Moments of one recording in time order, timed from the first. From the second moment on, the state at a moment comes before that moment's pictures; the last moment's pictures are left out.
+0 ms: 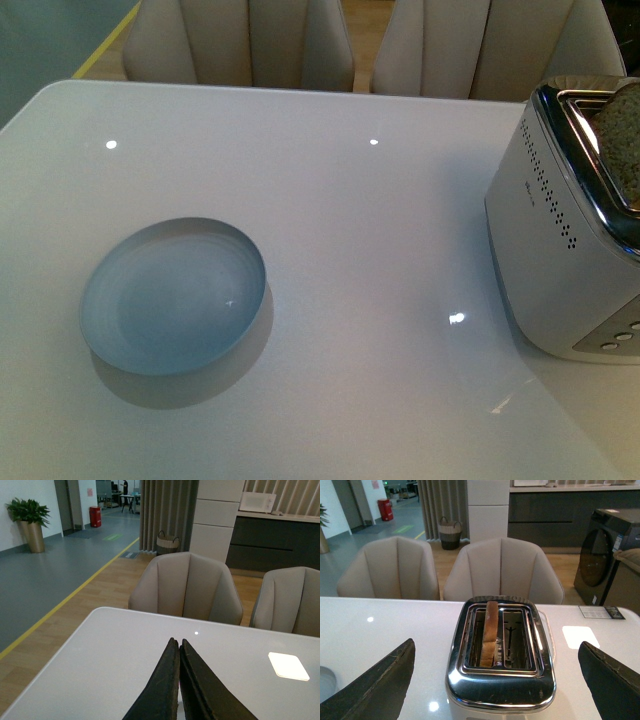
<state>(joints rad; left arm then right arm) -0.13 0.91 0.00 0.93 -0.13 -0.04 0.00 0.00 0.02 0.00 0.00 0.00</state>
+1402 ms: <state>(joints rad) 0.00 0.01 0.01 0.00 0.00 -0.01 0.00 0.00 0.02 0.00 0.00 0.00</state>
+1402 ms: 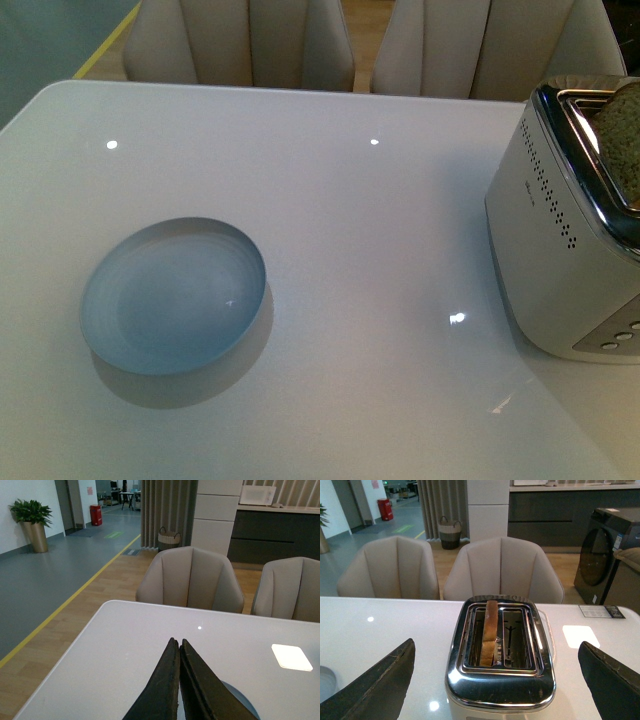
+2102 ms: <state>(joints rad) 0.00 0.01 0.01 0.00 0.00 -0.01 0.00 0.00 0.02 0.00 0.00 0.00</state>
